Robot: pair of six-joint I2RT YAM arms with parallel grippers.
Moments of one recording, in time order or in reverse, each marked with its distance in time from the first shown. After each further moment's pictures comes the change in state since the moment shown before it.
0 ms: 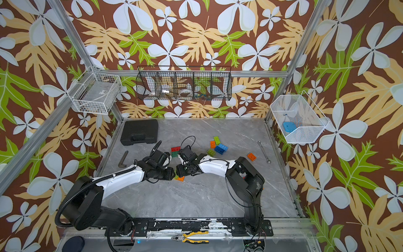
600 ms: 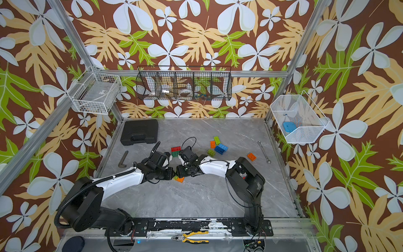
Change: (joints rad) left arm -0.002 0.007 -0.088 0.163 0.072 -0.029; right arm 0.000 0.005 -0.047 0.052 -0.026 0.034
